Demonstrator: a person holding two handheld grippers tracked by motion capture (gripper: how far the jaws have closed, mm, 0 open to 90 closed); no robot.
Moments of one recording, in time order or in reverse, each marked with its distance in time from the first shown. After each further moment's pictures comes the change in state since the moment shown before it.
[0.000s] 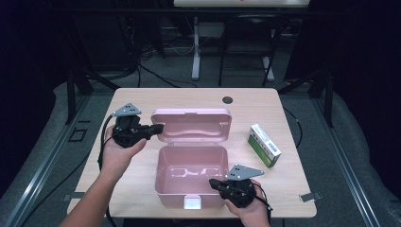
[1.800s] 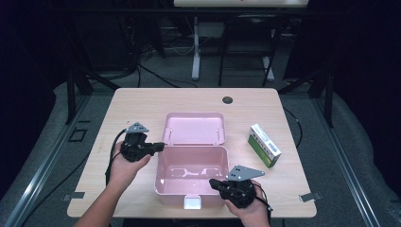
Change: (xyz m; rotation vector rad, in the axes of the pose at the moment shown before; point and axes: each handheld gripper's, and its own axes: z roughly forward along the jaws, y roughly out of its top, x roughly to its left) left arm 0.013 -0.057 0.036 0.138 0.021 -0.055; right arm 0.000 -0.002 -0.001 -0.011 0.002 0.003
